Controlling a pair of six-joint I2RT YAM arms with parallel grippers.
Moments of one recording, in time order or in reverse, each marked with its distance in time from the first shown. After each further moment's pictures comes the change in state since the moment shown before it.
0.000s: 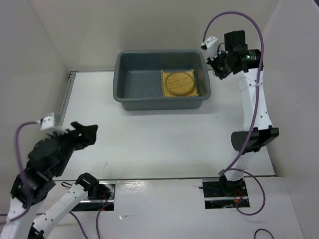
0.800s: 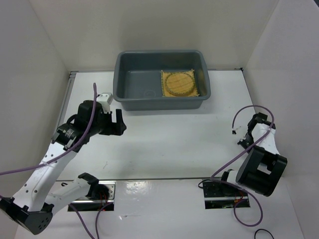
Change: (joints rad) left arm 0.101 0.446 0.047 0.020 0.382 0.226; right arm -0.635 -0.447 -1.448 0.325 0.306 -0.393
